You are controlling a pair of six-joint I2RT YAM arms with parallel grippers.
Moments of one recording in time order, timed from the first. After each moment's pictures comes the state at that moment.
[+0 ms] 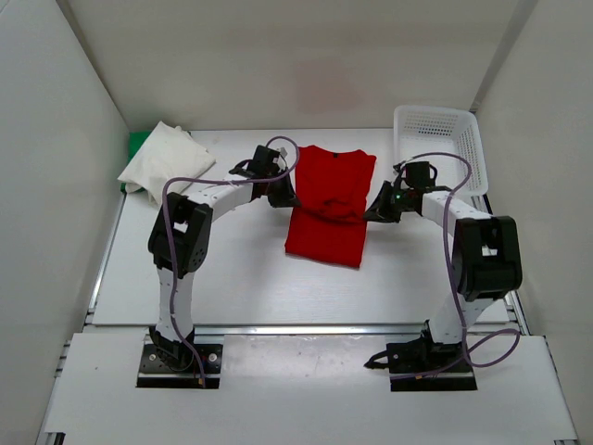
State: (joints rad) left arm -0.46 2.05 1.50 -0.30 0.30 -0.63; right arm 0.06 1.70 1.06 -0.31 -0.53 0.47
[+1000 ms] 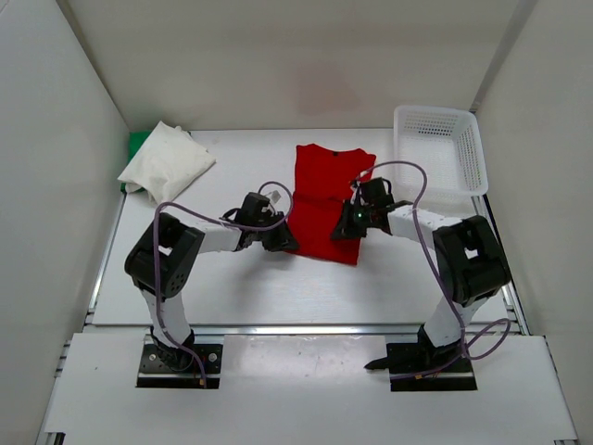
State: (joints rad) left arm -0.54 1.84 0.91 0.10 0.38 -0.73; right arm 0.35 1.73 1.00 -0.16 -0.42 0.51
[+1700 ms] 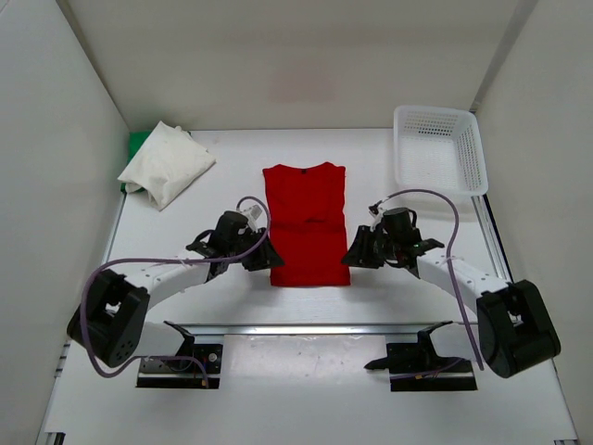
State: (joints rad) left arm -0.55 1.36 0.58 0.00 0.35 -0.75; right arm 0.37 1.30 0.59 -0.15 -0.45 0.54
